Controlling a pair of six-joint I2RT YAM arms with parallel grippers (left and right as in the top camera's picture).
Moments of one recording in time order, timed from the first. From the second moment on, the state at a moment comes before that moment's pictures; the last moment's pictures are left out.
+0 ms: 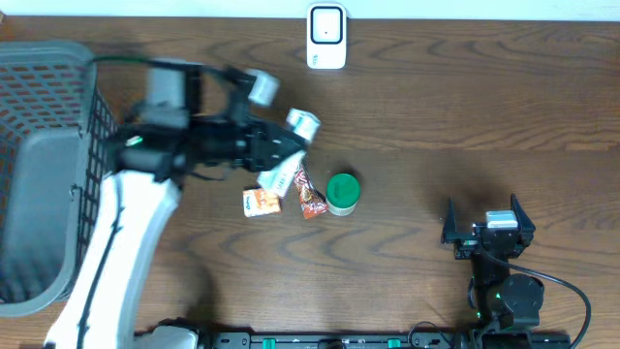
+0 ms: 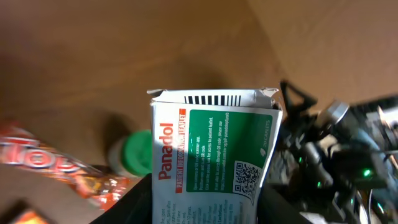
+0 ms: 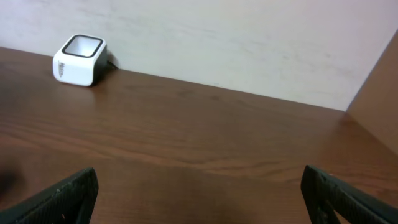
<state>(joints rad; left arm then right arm) -0.21 1.41 1.35 -0.88 0.88 -0.04 0.02 0.01 0.01 -0.07 0.04 -0.17</state>
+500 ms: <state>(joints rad) -0.40 1.73 1.35 -0.83 0.87 -0.03 0.02 0.01 0.01 -0.07 0.04 -0.17</state>
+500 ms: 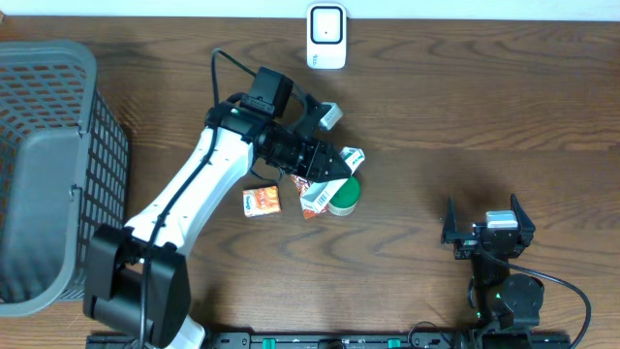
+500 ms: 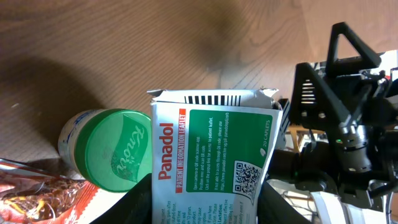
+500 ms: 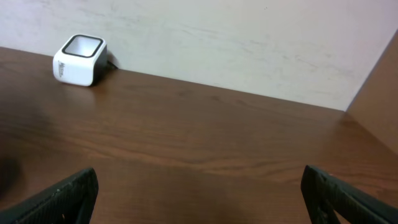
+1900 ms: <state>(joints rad) -0.62 1.74 1.35 -0.54 0.64 -0.10 -0.12 0.22 0.19 -0.23 -0.71 0.44</state>
